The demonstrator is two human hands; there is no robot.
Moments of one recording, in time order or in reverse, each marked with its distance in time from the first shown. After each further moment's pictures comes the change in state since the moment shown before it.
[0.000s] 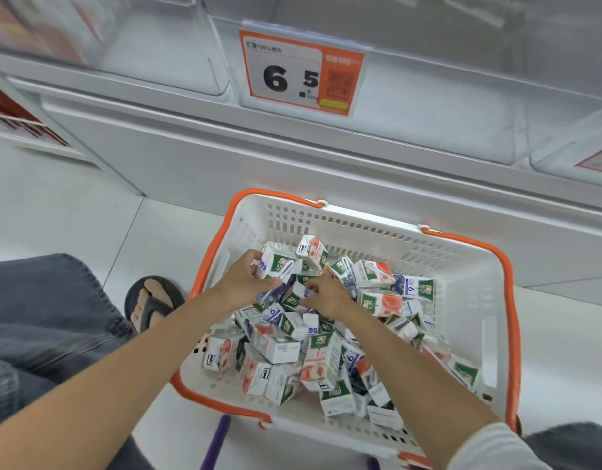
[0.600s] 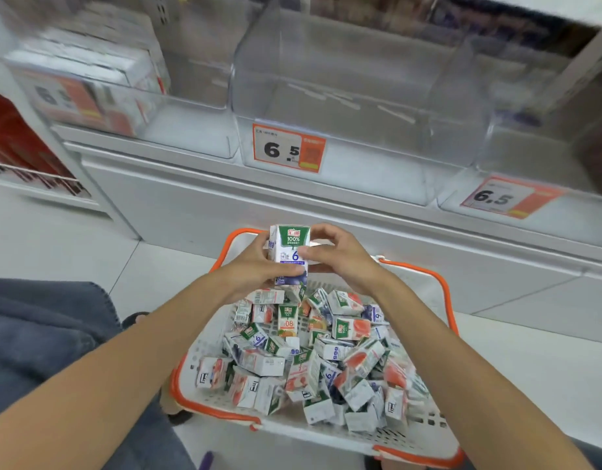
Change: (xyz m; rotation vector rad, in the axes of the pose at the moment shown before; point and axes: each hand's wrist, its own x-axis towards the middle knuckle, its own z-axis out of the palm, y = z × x) left_hand -0.072 0.106 -0.001 -0.262 -0.291 0.278; right_hand -0.140 -0.120 -0.144 0.753 0.155 -0.368
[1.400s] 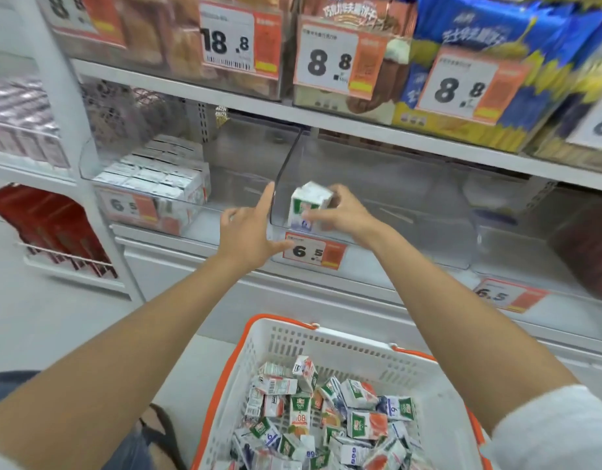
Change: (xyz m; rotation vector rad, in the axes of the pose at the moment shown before) left_hand 0.018 0.162 -0.067 1.263 0.775 0.560; right_hand 0.106 -0.182 0.001 -0.417 0.227 -0.179
